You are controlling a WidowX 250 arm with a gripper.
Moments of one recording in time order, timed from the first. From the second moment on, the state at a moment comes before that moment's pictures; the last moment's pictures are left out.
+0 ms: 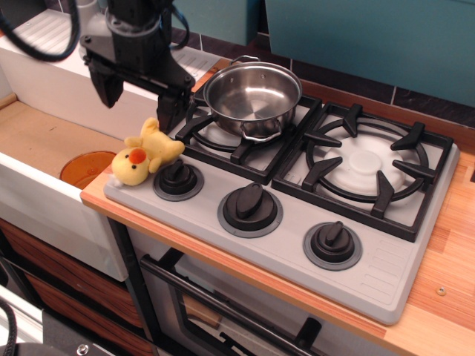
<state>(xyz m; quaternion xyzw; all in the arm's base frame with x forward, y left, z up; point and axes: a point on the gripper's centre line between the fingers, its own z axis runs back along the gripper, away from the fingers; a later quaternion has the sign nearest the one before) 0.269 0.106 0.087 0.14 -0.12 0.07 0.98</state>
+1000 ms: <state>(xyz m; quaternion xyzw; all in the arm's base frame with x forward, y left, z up) 0.251 0.126 0.047 0.15 -0.17 0.08 0.97</state>
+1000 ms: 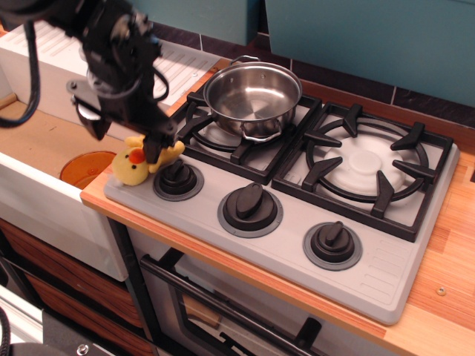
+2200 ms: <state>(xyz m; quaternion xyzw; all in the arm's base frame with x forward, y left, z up) 0.246 0.129 0.034 0.16 -0.16 0.09 0.97</state>
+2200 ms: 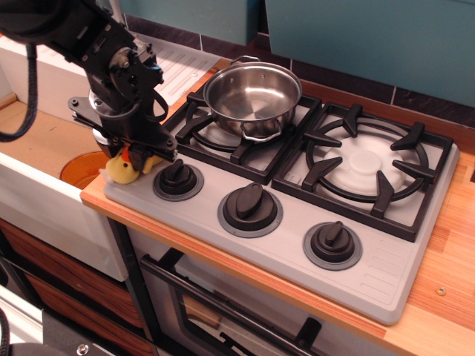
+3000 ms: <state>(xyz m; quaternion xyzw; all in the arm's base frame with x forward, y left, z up) 0.268 0.131 0.114 0.20 -0.11 0.08 0.97</state>
